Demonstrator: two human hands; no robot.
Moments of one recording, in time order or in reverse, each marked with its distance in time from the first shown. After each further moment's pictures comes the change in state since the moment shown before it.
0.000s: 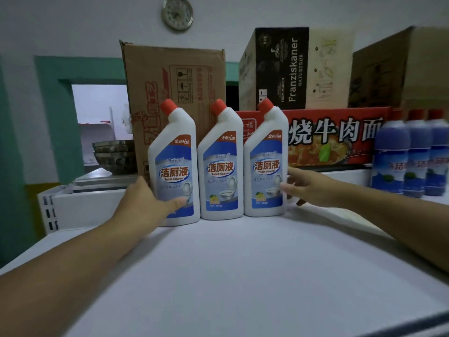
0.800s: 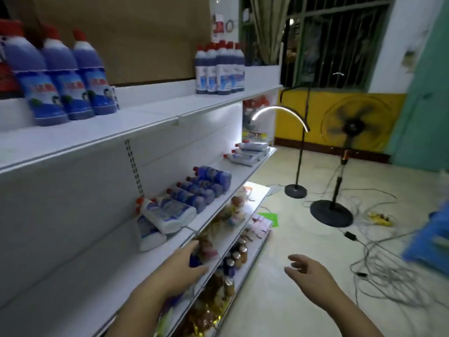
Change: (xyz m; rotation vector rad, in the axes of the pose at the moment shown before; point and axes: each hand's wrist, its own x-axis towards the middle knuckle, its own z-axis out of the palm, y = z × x) left_hand -0.450 0.128 0.390 0.297 -1.390 0.354; right_hand -0.656 0.258 0.012 0.263 0.636 1.191
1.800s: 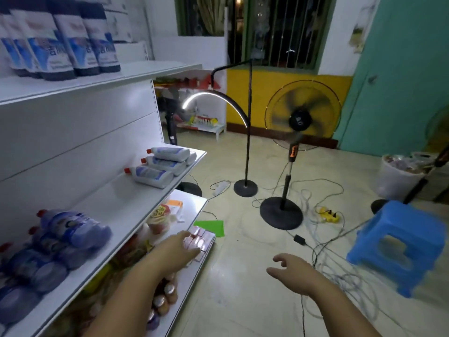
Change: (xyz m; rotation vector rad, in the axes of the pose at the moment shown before) left_hand 0.402 0.266 0.101 0.151 -0.100 0.060; right_hand 0.345 0.104 -0.245 -0.288 -0.113 0.206
